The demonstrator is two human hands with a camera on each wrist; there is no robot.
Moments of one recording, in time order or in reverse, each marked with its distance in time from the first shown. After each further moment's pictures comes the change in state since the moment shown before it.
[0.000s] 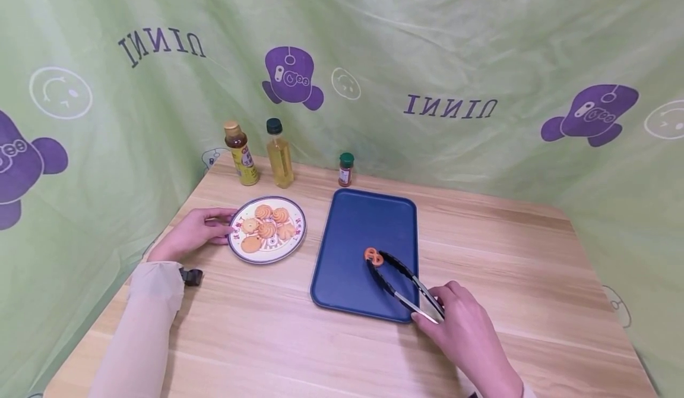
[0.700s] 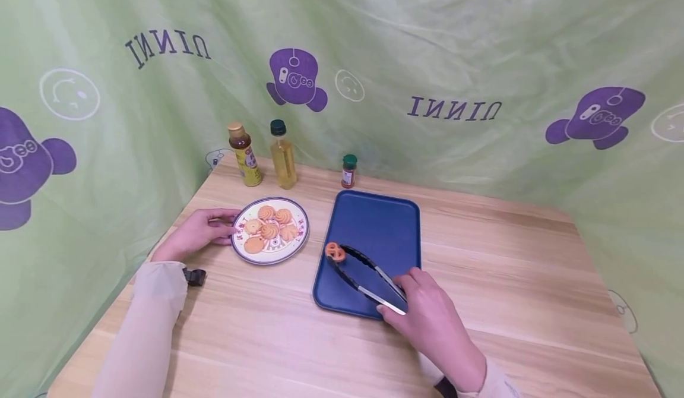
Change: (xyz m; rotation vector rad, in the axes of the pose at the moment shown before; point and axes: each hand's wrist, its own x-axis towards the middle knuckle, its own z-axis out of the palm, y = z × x) left_hand -0.003 -0.003 0.001 -0.058 -0.020 0.066; right_hand 0.024 -0.056 0.008 -0.012 -0.041 -0.140
